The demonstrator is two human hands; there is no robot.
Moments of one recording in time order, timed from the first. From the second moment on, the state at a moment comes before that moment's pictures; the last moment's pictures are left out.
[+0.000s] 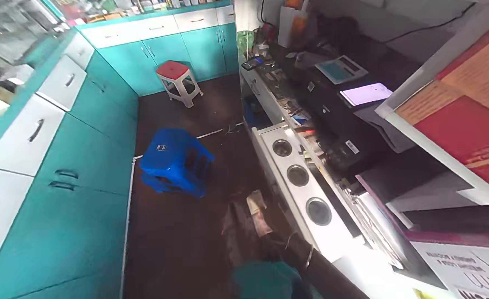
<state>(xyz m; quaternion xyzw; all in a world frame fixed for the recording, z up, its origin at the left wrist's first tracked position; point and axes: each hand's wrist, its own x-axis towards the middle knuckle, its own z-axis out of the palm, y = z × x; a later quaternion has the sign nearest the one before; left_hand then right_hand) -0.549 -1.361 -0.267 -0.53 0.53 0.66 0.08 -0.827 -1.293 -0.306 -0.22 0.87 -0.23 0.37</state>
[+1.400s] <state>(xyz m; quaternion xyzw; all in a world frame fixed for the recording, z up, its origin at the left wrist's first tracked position) -0.583 -1.391 -0.192 -0.46 0.83 0.29 0.08 -0.911 -1.211 -0.313 -0.16 0.93 -0.21 0.24</state>
